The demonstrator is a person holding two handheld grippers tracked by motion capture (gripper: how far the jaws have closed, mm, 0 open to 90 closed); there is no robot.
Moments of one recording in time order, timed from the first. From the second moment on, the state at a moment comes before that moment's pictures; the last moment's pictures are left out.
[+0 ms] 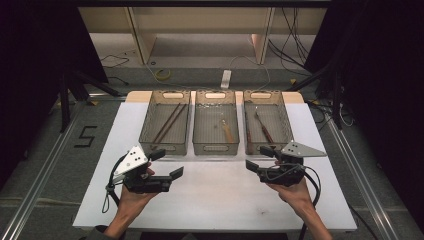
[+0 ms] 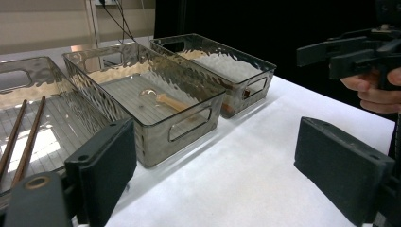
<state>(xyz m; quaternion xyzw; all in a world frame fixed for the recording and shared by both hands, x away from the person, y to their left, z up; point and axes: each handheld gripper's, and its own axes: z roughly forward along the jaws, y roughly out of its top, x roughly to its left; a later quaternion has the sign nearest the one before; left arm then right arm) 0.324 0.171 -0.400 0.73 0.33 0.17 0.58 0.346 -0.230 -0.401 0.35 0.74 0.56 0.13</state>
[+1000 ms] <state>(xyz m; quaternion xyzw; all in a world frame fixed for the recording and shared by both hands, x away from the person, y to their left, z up) 0.322 0.168 -0.401 0.74 0.33 0.16 0.57 0.319 -0.240 -0.422 0.36 0.73 0.56 0.15</state>
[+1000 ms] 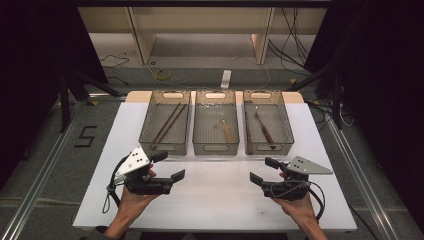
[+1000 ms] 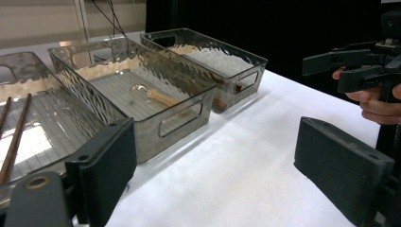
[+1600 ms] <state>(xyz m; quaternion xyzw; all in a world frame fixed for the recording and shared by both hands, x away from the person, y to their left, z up) 0.323 0.167 -0.402 0.74 0.32 0.15 0.57 0.317 -0.242 -0.424 0.36 0.73 0.56 0.16</state>
